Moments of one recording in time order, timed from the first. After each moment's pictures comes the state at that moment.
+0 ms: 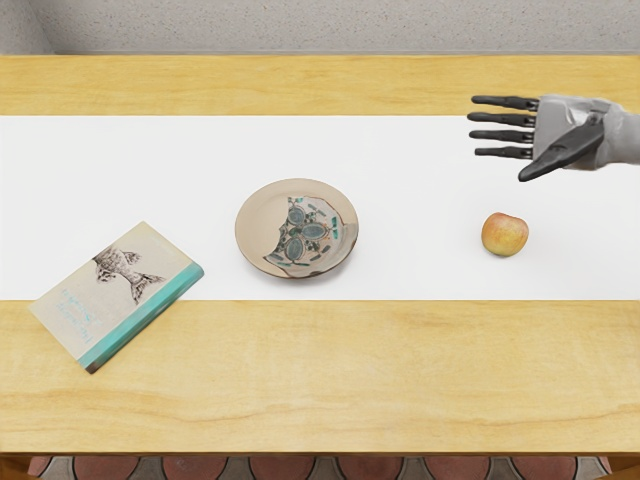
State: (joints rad) left arm -0.04 0.00 0.31 -0.14 0.10 -0.06 0.07; right arm 1.00 -0.87 0.49 1.07 0.20 0.61 -0.44
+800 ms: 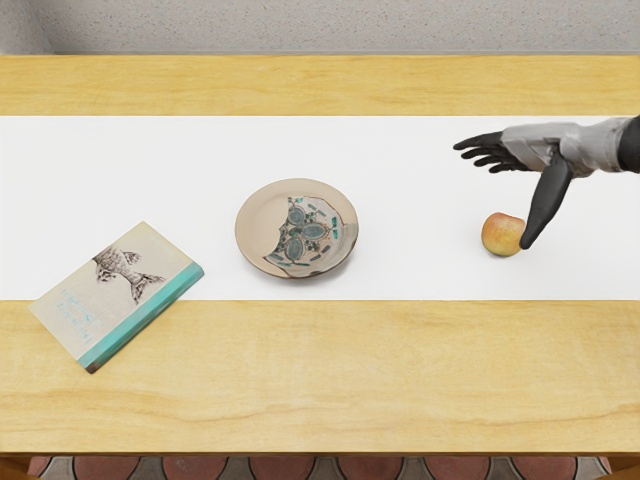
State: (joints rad) left arm -0.04 0.00 0.31 -0.14 0.10 -0.06 0.07; right arm 1.04 -0.88 0.53 1.36 -0.72 0.57 -0.39
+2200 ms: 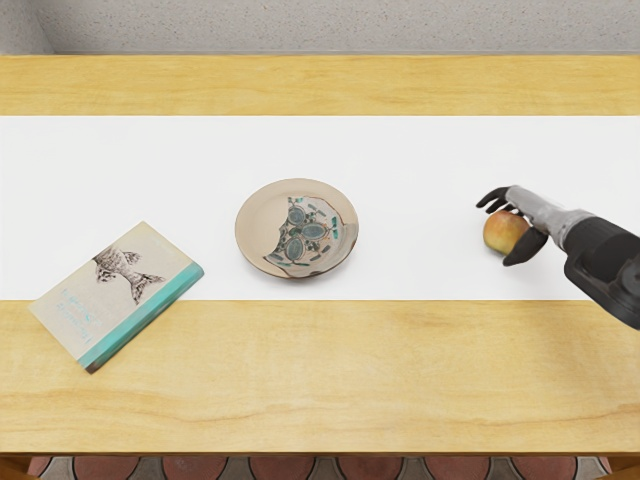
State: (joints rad) left arm -0.04 0.00 0.31 -0.14 0.10 -0.06 0.07; right arm 0.84 -0.76 0.26 1.43 -1.15 -0.19 -0.39
